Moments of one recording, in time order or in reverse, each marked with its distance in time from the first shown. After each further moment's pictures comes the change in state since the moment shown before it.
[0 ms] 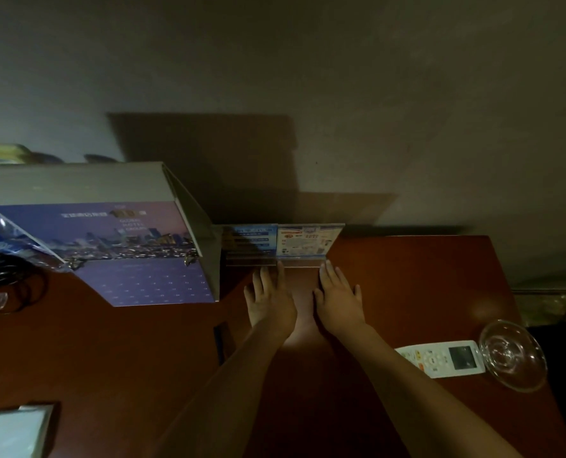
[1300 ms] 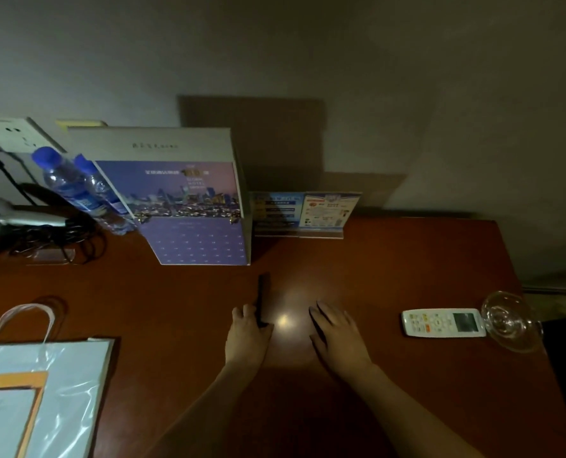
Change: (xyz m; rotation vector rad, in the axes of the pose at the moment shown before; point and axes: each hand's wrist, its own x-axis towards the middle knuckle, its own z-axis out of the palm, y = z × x) left_hand -0.117 -0.100 0.011 -0.488 -0.043 -0.206; right_hand -0.112 -0.002 0.073 -0.100 0.033 -0.324
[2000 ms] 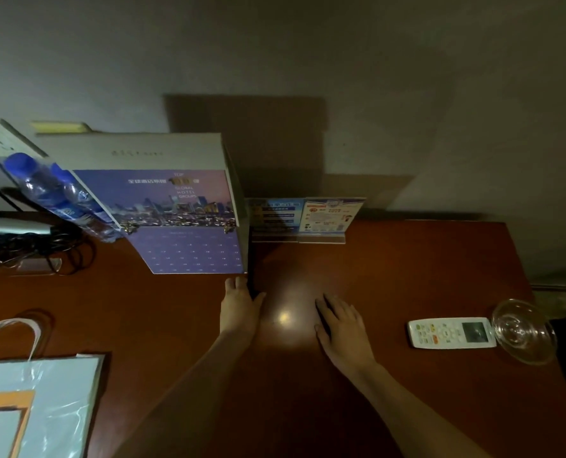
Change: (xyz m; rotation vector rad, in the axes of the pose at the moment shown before) left_hand 0.061 0.024 -0.022 -0.062 0.093 0.031; right_hand 0.028 0.011 0.001 0.016 0.106 0.083
